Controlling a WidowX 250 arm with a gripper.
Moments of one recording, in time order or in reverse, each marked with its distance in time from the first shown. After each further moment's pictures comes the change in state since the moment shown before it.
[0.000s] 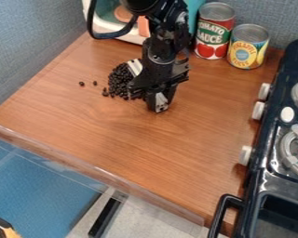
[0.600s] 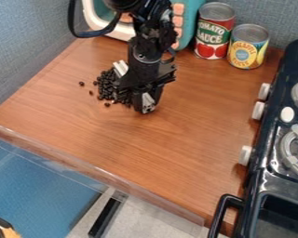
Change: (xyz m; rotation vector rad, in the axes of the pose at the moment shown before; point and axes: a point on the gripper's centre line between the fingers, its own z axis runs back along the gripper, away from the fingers) arm 0.004 0.012 0.009 -0.003 -0.004 0.015
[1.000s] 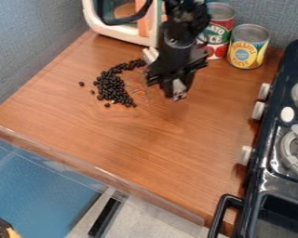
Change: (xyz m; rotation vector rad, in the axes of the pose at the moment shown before) arm -0.008 -0.047 0.024 -0.085 -0.006 -0.029
